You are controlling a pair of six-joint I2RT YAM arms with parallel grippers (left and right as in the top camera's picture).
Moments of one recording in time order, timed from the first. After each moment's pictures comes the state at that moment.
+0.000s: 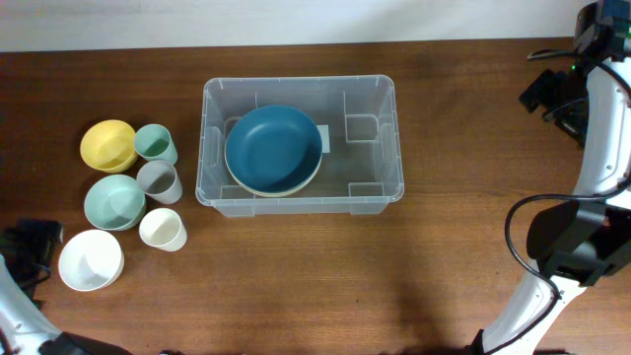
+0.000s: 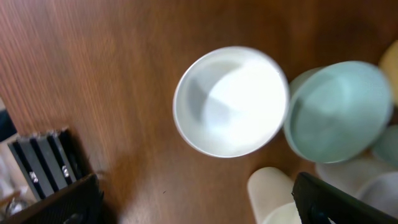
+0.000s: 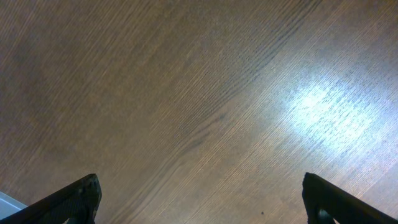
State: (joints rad) left arm 0.85 1.49 1.33 -1.27 -0.01 -0.59; right arm -0.29 2.13 2.31 -1.59 0.18 0.58
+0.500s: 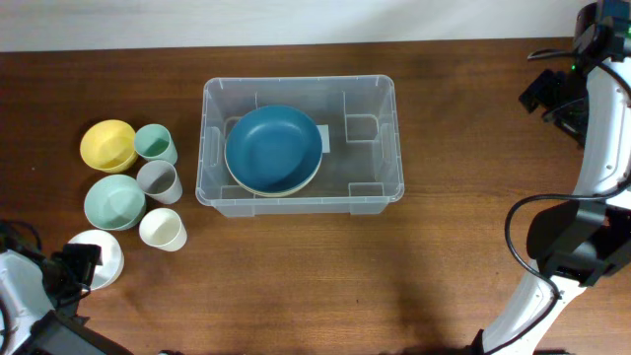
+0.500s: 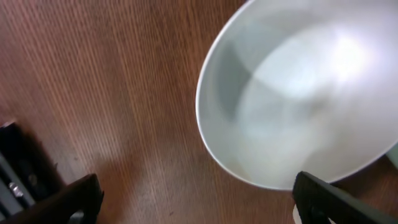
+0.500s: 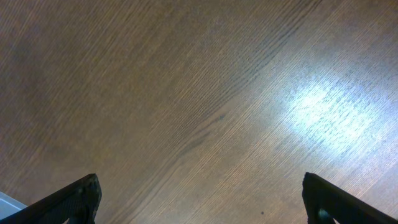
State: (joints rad) left arm 0.86 1.51 0.99 -1.02 0.02 -0.60; right arm -0.29 2.13 2.31 -1.59 0.18 0.58
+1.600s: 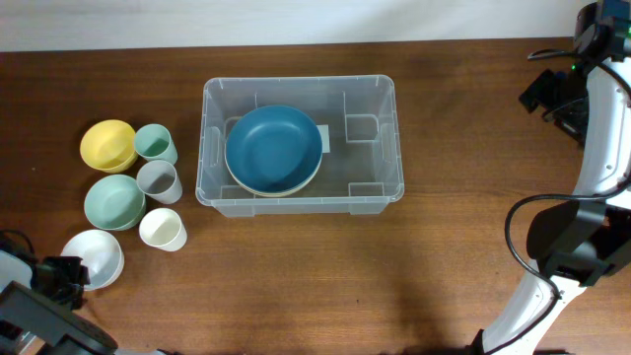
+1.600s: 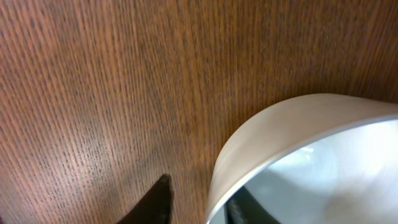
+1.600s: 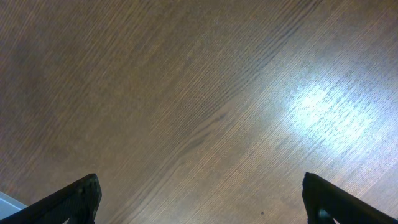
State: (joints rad) left arm 0.93 1.70 0.99 -0.83 0.02 -0.61; right arm -0.29 2.13 2.31 -1.59 0.18 0.58
